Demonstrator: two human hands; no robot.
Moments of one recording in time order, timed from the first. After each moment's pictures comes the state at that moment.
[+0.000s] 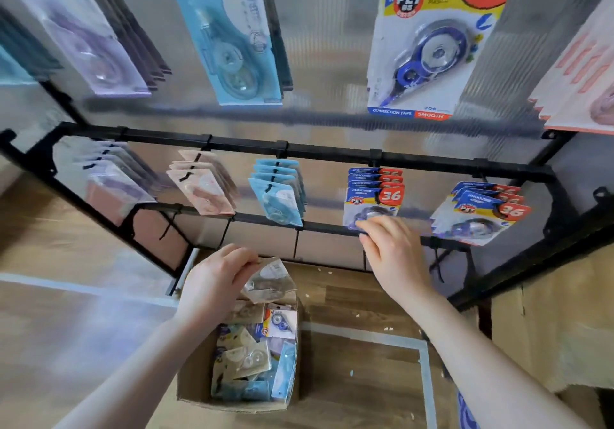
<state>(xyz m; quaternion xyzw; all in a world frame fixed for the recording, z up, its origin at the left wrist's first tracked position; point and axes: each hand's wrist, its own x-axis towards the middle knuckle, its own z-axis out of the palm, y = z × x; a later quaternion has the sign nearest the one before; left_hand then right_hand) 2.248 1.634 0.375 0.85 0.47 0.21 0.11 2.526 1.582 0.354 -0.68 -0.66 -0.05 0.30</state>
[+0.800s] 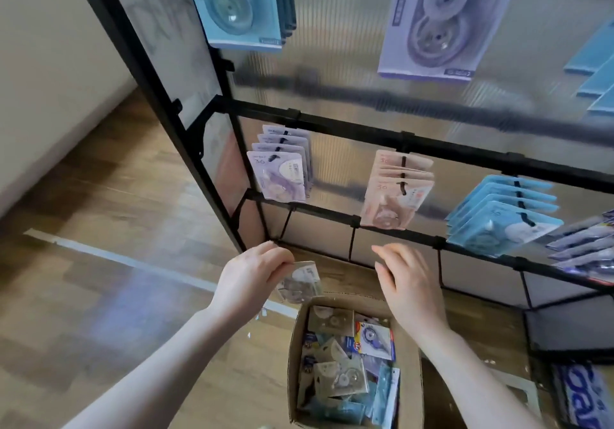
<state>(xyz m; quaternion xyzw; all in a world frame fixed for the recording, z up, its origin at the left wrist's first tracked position) 1.970 1.778 0.323 0.84 0.48 0.24 0.11 2.219 1.718 0.298 -0.69 -0.67 0.02 0.26</state>
